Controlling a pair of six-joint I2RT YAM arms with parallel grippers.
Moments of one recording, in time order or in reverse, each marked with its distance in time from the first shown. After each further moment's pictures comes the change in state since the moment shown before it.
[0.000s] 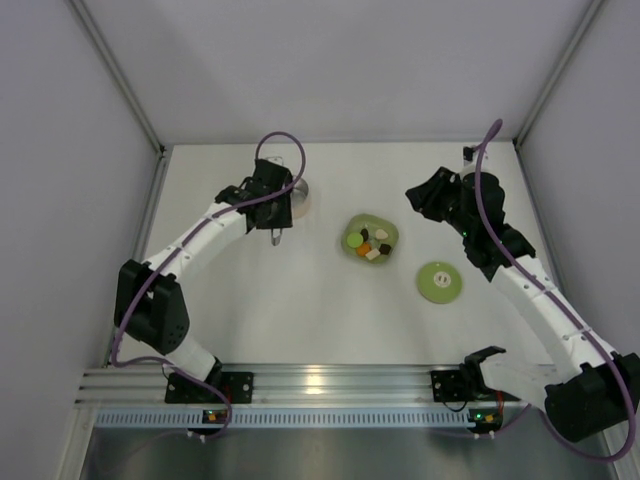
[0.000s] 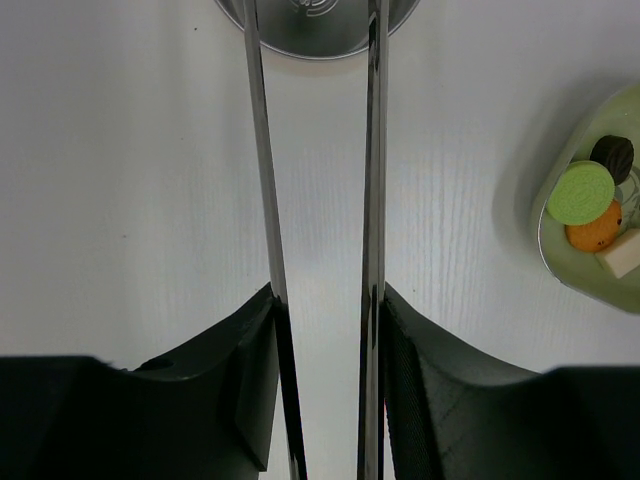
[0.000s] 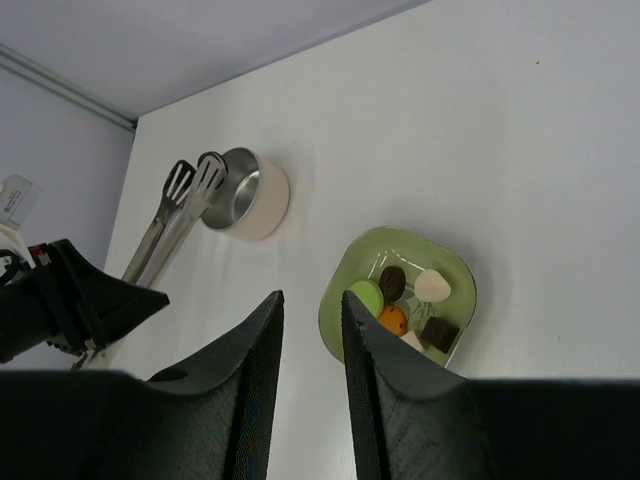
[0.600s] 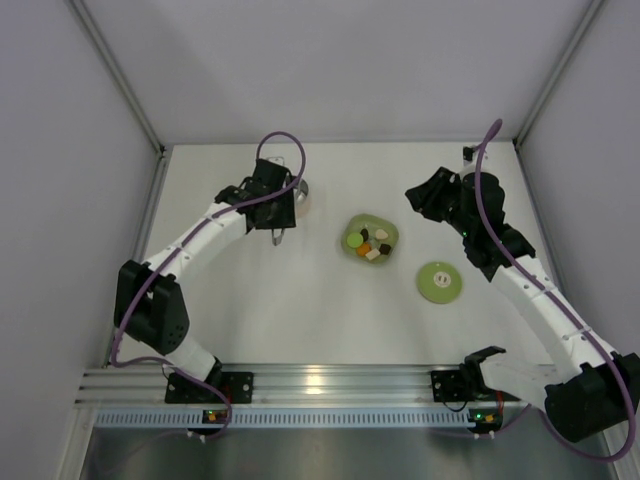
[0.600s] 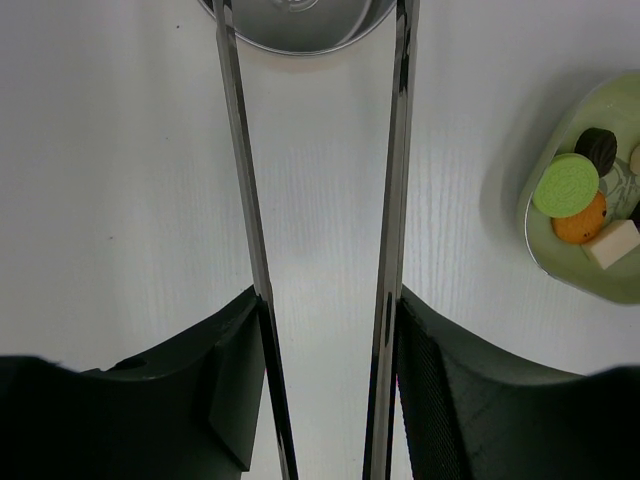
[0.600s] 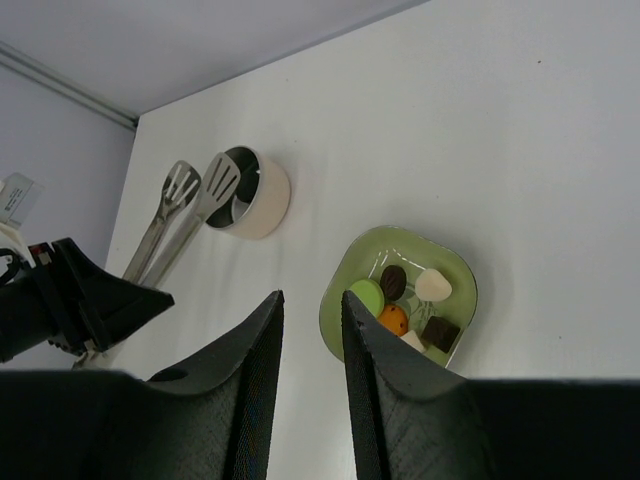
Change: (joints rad) left arm 0.000 0.002 0.000 0.005 0.024 0.000; right arm 0.000 0.002 0.000 0.000 -0.006 0.000
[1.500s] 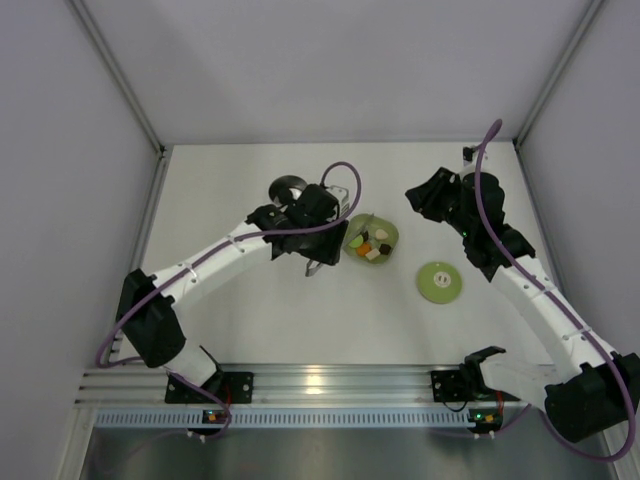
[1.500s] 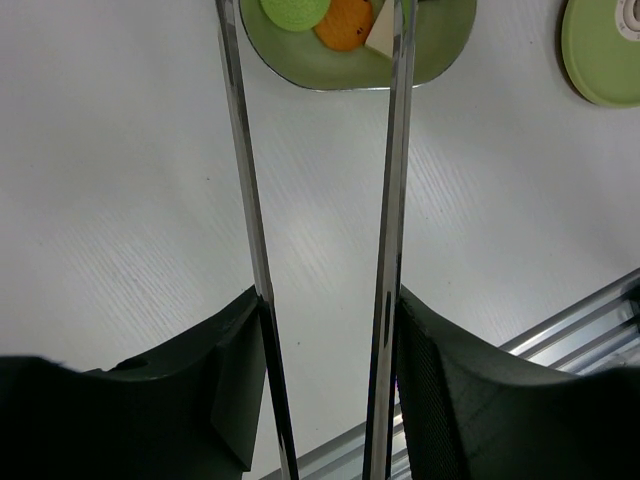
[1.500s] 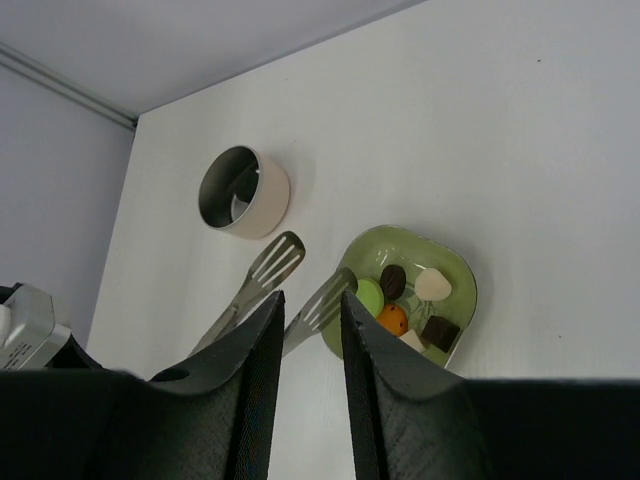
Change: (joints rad) left arm -0.336 -0.042 0.040 -0.101 0.130 0.072; right arm 0.000 0.000 -0.002 0.000 0.001 0.001
